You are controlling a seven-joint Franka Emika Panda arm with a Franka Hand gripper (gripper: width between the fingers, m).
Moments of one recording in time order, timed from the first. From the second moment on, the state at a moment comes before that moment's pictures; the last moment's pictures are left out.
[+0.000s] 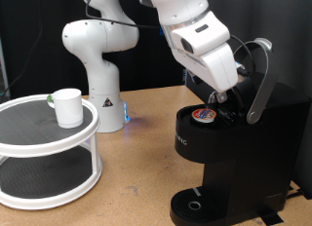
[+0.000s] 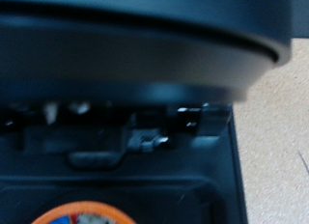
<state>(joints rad) 0.10 -0.05 -0.02 -2.10 0.46 2.05 -0.92</state>
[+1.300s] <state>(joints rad) 0.05 -0.14 -0.04 -2.02 0.42 1.90 -0.90</state>
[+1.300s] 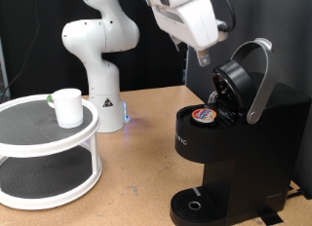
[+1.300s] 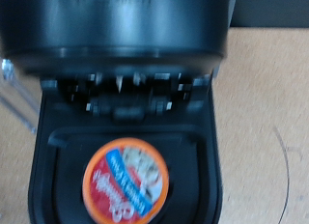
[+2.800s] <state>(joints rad) 0.03 -0.18 -0.09 -1.90 0.54 1.70 -0.93</state>
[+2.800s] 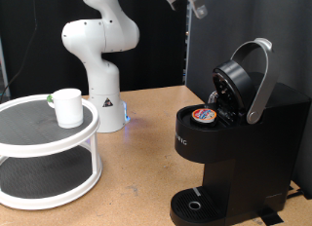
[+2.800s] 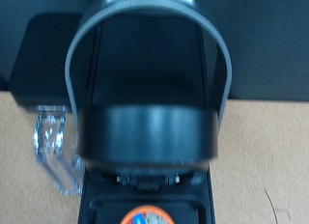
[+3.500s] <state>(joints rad) 0.09 -0.16 0.01 -1.91 0.62 1.84 -0.81</state>
